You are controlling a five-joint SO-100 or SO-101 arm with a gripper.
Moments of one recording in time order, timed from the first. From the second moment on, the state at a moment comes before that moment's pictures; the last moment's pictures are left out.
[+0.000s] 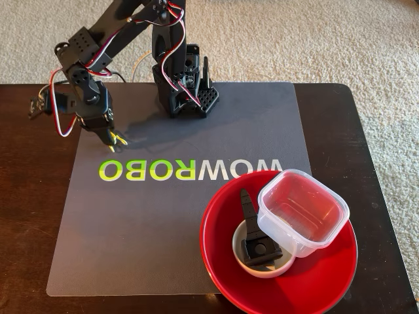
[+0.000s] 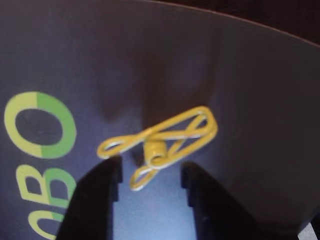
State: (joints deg) arm 57.0 99.2 120.7 69.6 63.1
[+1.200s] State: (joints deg) arm 52.5 110.5 123.5 72.9 61.0
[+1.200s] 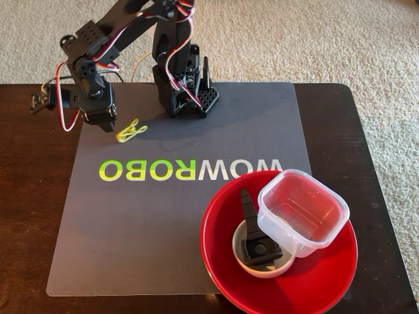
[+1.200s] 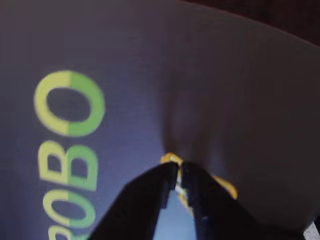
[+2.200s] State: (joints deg) arm 57.6 116.3 135.7 70.8 103.3
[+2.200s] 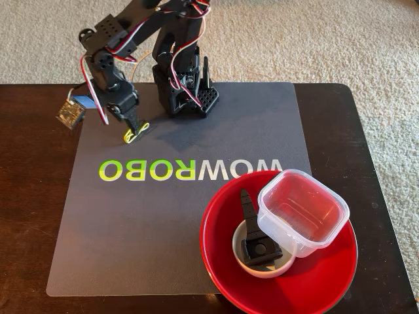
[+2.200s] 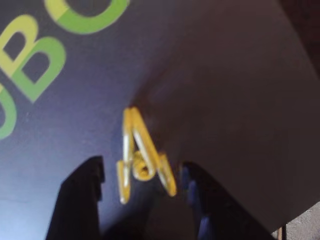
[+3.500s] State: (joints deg) arm 66.4 137.7 152.3 66.8 99.2
